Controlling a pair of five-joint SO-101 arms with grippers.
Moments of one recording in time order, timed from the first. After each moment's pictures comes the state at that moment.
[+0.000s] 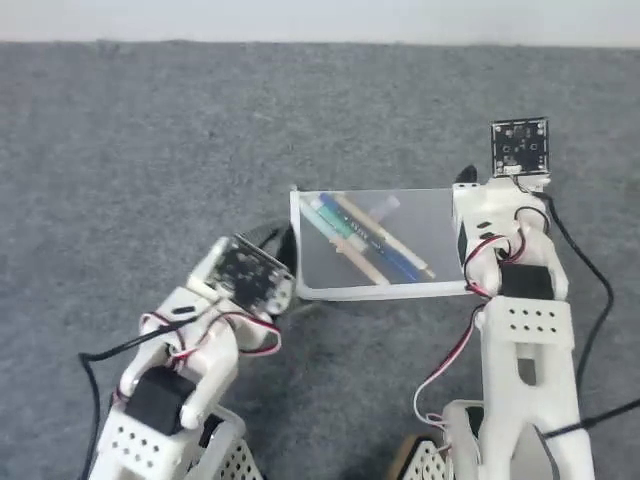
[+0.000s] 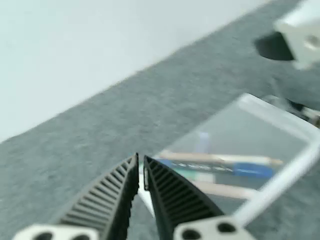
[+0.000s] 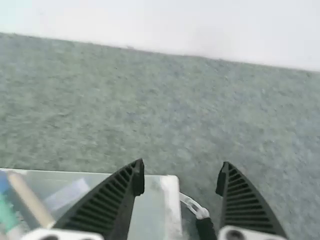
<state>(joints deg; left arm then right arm) 18.8 -83.2 68.5 51.0 -9.0 -0.9 -40.4 50.9 28.0 7.6</state>
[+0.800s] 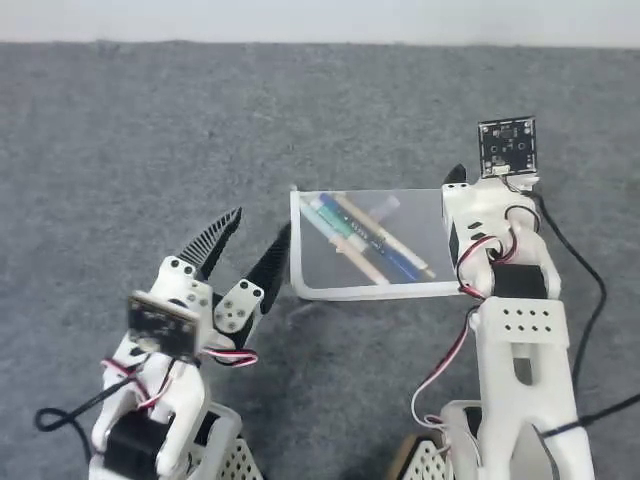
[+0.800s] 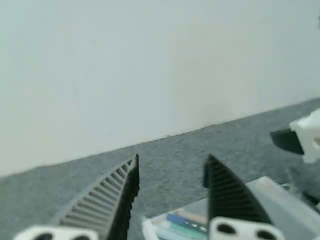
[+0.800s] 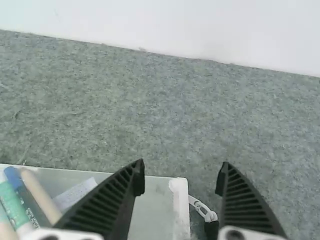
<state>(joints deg) 13.6 -103.1 70.9 51.2 1.3 -1.9 -40.4 50.9 28.0 7.6</state>
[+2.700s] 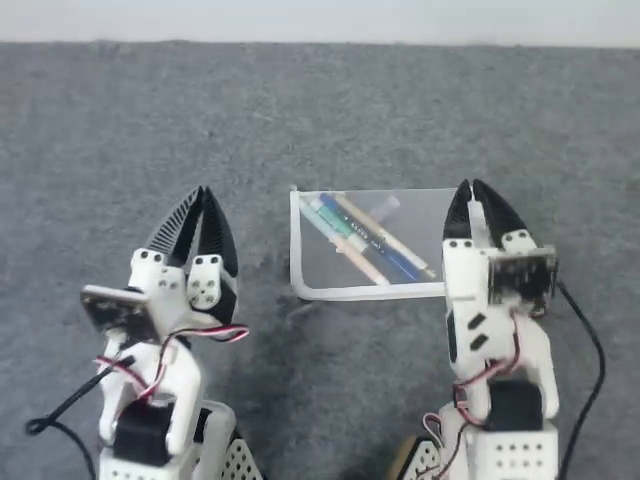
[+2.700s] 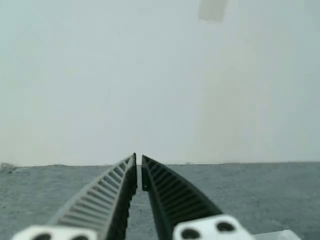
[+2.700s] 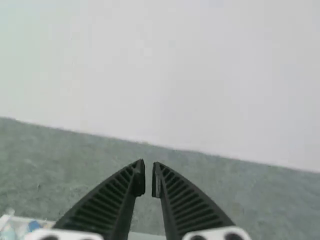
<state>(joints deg) 4.3 -103.2 75.9 39.7 10.2 -4.7 -93.7 77.8 25.4 7.6</state>
